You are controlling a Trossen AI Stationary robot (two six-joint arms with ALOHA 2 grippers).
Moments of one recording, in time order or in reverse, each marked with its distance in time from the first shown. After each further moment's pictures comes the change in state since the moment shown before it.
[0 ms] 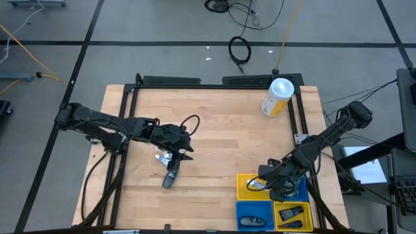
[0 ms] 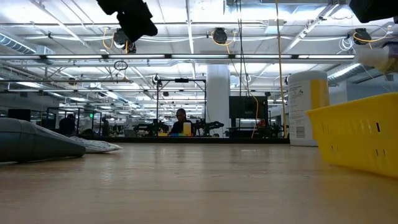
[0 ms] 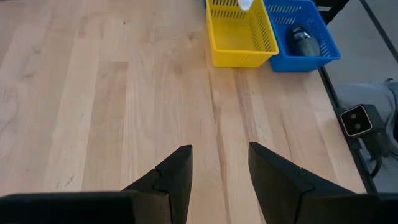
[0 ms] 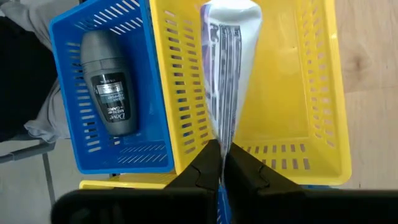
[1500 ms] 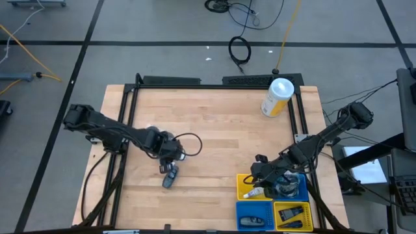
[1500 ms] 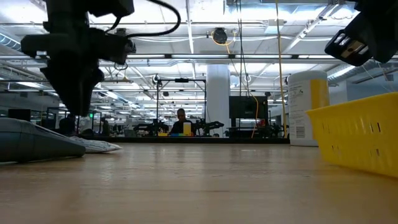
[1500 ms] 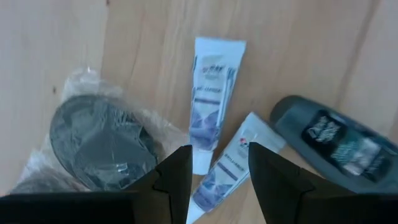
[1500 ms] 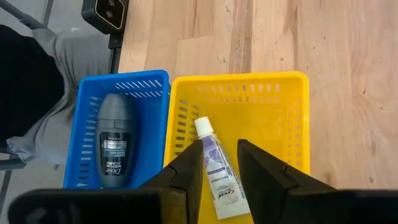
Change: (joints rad) left arm -0.069 0.139 -0.131 -0.421 -0.181 -0.278; right arm -0.083 0.000 0.000 0.187 0.086 -0.296
